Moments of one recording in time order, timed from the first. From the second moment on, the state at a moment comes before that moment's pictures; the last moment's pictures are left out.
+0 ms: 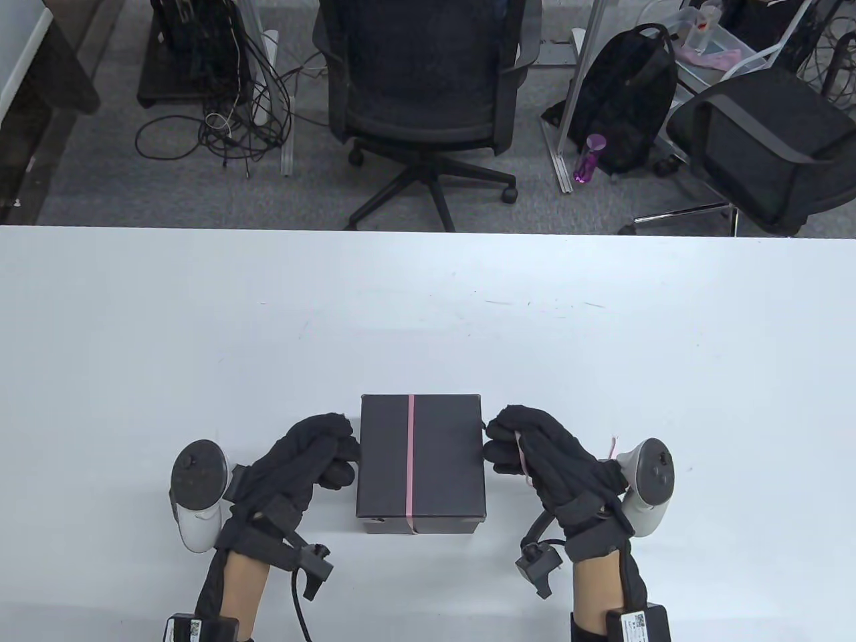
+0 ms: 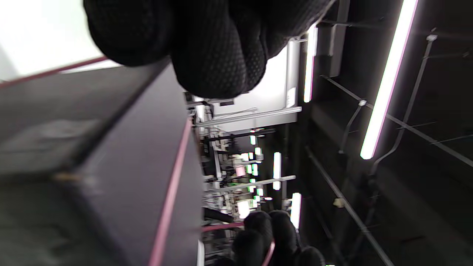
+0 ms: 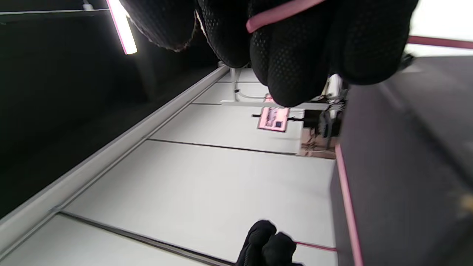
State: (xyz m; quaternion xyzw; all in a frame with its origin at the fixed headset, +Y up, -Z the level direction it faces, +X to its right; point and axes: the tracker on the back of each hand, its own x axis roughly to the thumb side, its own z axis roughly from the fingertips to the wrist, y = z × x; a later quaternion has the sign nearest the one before) left_hand -0.204 -0.698 -0.154 -0.02 -0.11 0.68 0.72; right_hand 0.181 -0.684 -0.186 0.22 0.05 0.64 0.73
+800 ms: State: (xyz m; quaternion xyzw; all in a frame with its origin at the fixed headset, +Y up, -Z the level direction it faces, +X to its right) left_hand -0.246 -0.758 -0.171 -0.04 0.11 0.20 0.97; right_hand 0.231 -0.732 -0.202 -0.03 0.05 0.98 0.17
